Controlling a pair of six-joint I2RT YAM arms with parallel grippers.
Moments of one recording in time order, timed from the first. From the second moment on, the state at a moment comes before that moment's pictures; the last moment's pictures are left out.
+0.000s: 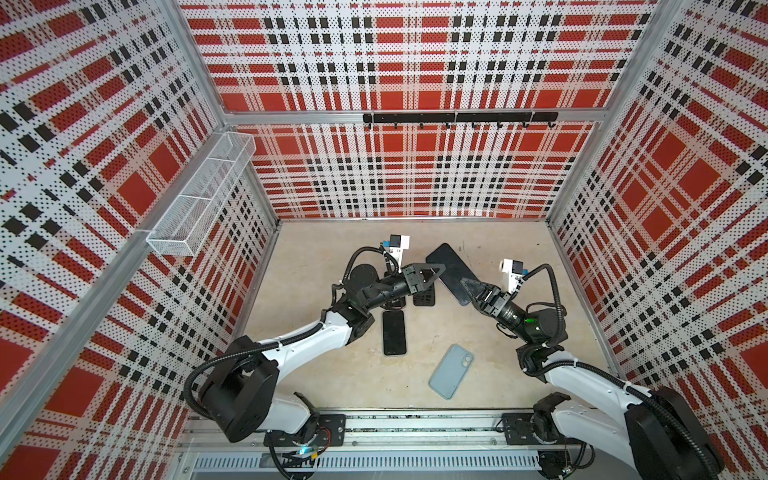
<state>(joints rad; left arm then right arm) -0.69 1.41 0.82 0.78 0.52 -1.12 0.45 1.08 0.33 1.16 -0.50 1.31</state>
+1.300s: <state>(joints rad) -1.13 1.94 1.51 -0.74 -0.07 0.36 0.22 0.33 0.76 -1.01 0.04 0.67</state>
